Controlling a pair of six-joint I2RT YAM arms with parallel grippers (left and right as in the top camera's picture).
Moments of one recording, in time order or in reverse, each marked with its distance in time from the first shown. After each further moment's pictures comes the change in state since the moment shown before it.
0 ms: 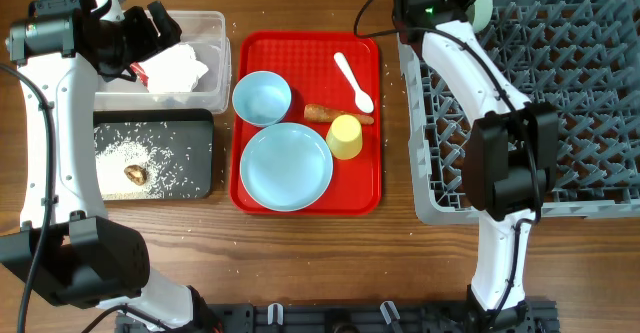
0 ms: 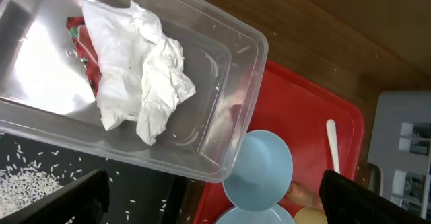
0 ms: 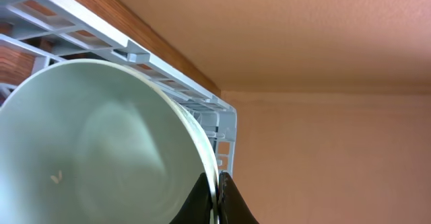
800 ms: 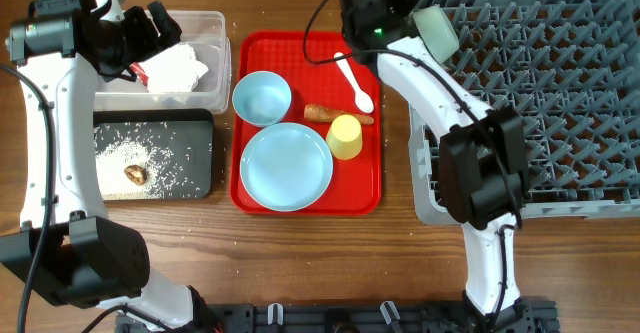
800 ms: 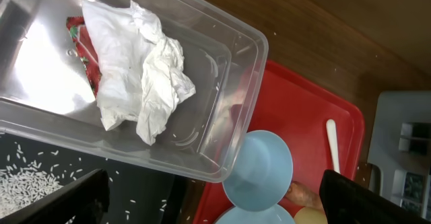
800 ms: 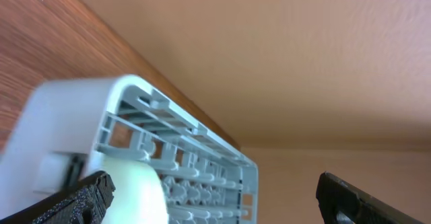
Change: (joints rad) left arm 0.000 0.000 0.000 0.000 0.000 0.000; right arm 0.179 0.005 -0.018 0.123 -0.063 0.015
